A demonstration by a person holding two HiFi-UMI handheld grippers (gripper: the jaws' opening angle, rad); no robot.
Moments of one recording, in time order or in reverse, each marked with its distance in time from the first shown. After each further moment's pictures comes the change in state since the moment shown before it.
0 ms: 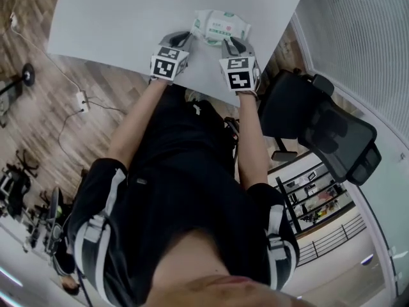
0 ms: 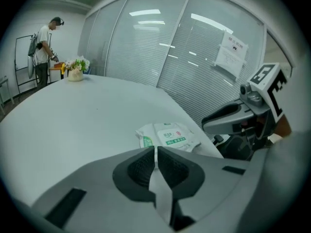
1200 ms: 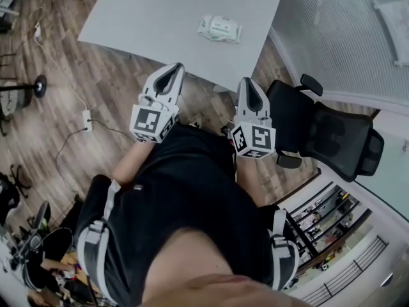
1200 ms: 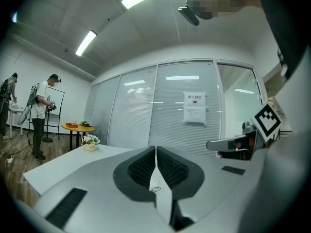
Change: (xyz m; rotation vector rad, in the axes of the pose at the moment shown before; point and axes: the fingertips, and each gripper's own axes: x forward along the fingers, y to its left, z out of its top) left arm -0.405 -0.203 0.015 0.167 -0.691 0.079; right arm -0.400 0.147 -0.038 0.265 -0.757 -0.131
